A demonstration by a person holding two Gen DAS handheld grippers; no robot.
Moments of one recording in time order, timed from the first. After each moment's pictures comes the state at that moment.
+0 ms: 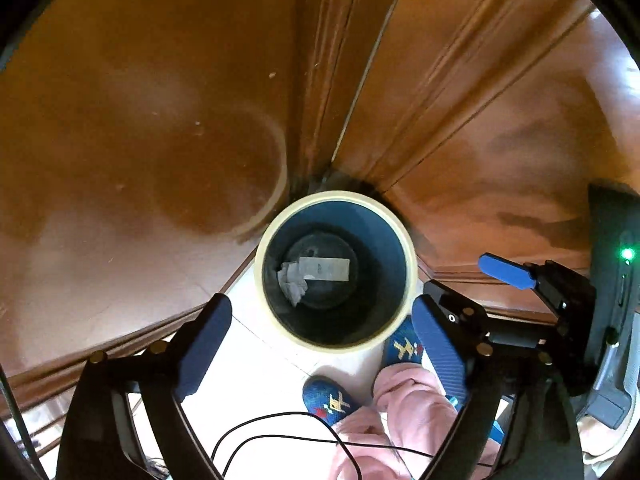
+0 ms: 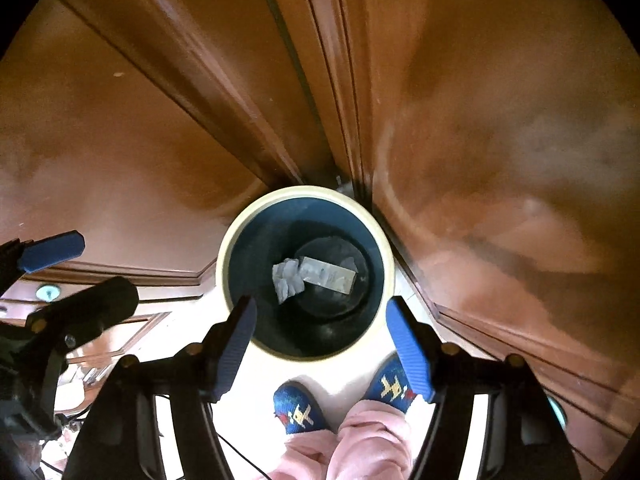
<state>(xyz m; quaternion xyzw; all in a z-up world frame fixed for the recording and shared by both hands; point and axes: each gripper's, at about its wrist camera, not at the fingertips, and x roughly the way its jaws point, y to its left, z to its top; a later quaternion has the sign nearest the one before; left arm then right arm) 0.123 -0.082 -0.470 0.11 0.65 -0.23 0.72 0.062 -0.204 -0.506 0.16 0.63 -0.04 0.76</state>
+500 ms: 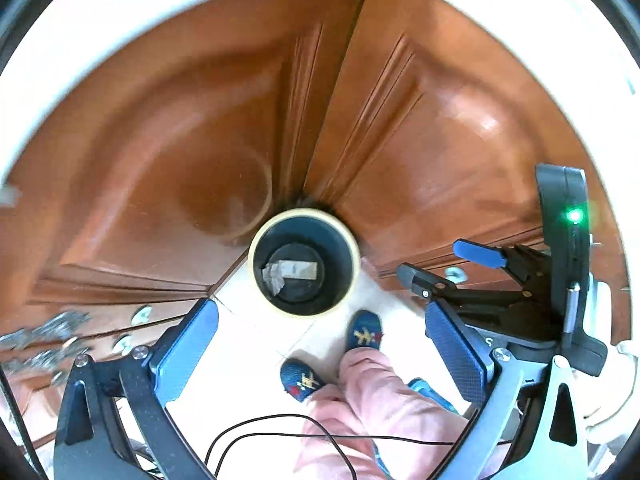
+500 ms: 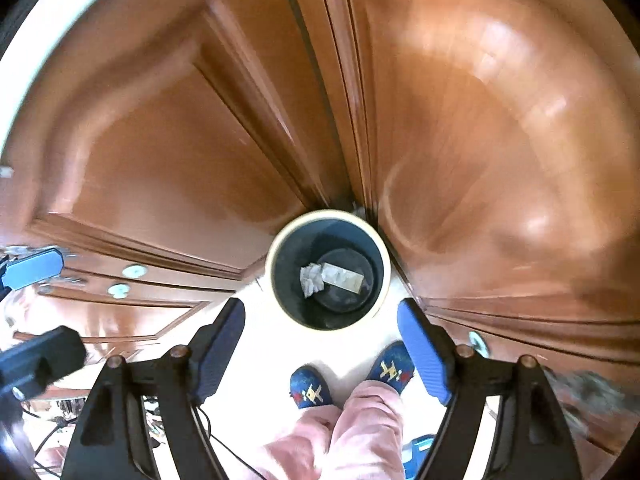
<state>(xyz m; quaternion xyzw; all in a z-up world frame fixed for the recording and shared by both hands) 0.060 -0.047 -0.290 0.07 0.61 -0.25 0.75 0.019 -0.201 -0.353 0.14 0.60 -0.01 0.79</state>
